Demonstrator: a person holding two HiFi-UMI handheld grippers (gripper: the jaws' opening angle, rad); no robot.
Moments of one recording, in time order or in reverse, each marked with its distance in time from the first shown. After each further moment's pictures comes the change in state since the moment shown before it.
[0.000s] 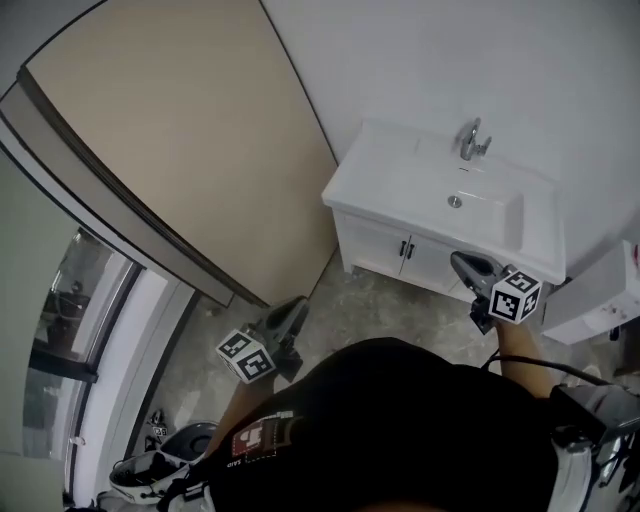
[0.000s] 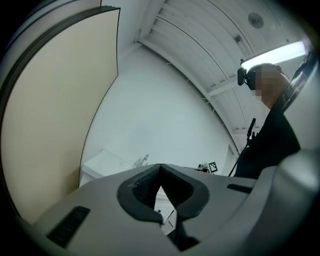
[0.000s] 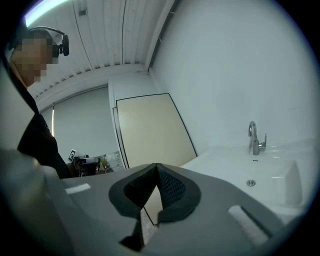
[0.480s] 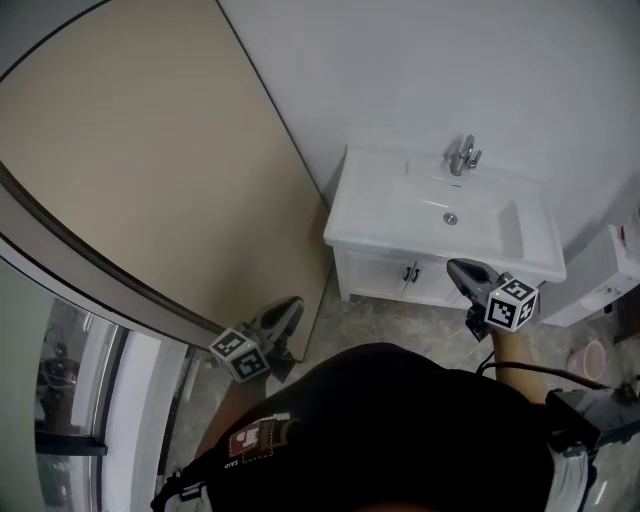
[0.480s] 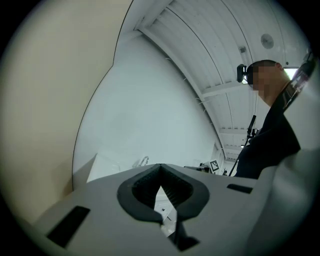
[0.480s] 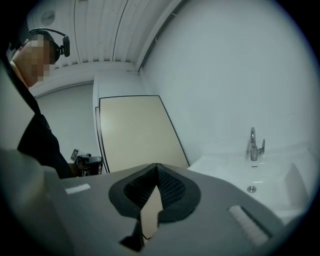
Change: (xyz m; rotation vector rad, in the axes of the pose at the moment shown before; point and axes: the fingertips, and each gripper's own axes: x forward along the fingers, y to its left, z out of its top) left arm 0.032 0.153 0.101 0.030 0.087 -0.187; right arm 0.120 0.008 0.041 0.014 -0.064 -0.174
